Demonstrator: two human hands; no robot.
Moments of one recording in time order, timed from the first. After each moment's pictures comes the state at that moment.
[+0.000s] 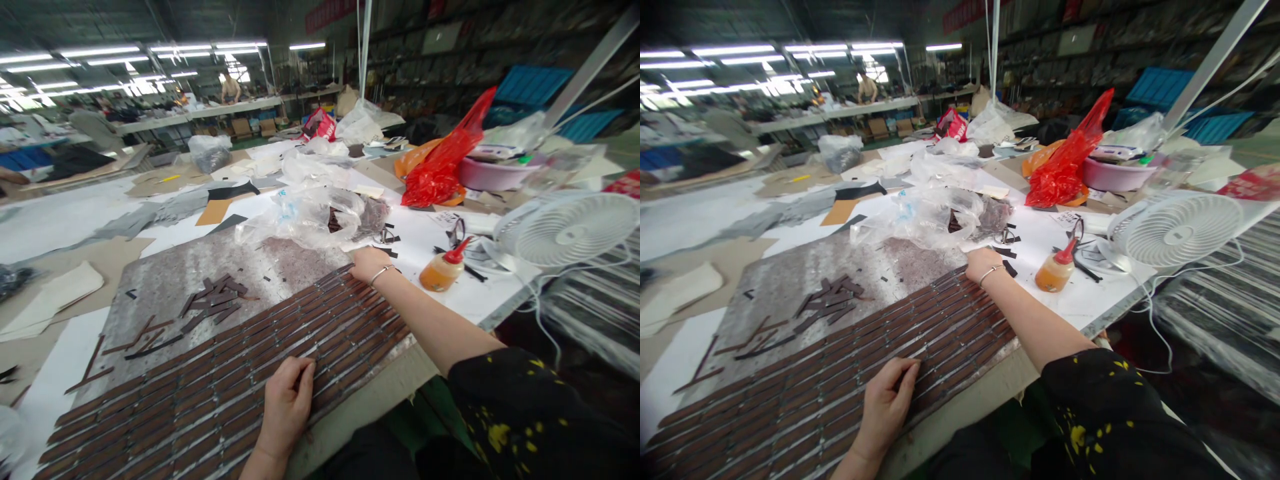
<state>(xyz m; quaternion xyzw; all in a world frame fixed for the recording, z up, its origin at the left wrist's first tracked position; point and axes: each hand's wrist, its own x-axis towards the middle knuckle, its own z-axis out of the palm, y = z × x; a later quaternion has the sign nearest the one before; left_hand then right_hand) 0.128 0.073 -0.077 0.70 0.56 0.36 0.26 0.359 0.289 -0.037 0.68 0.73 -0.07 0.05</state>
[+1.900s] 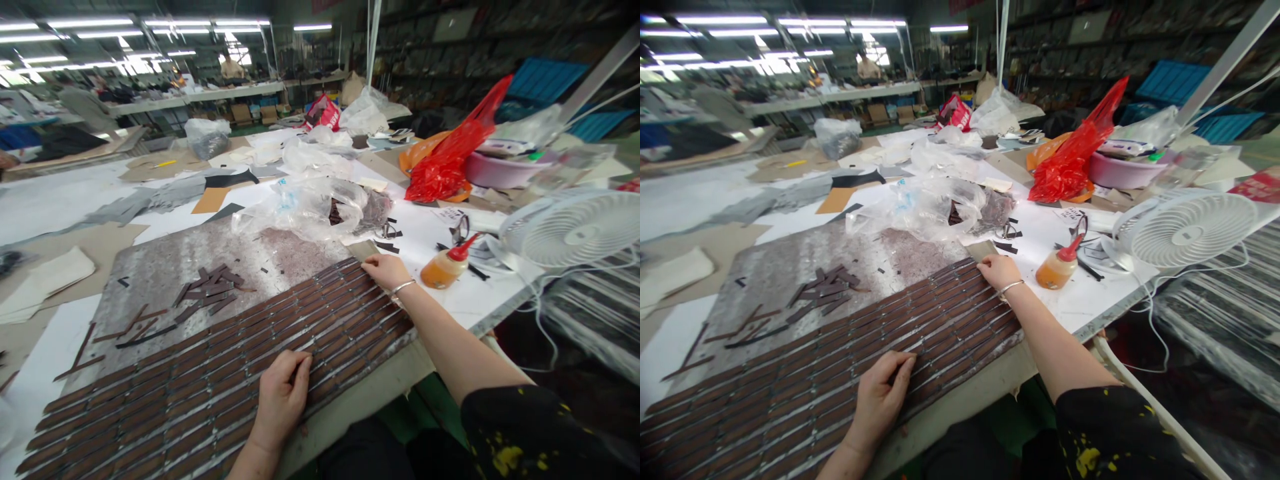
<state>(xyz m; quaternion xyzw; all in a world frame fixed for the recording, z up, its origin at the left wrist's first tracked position) 0.129 0.075 -0.079 0.69 0.54 0.39 0.27 0.403 0.265 -0.074 0.71 0.68 -0.16 -0.13</state>
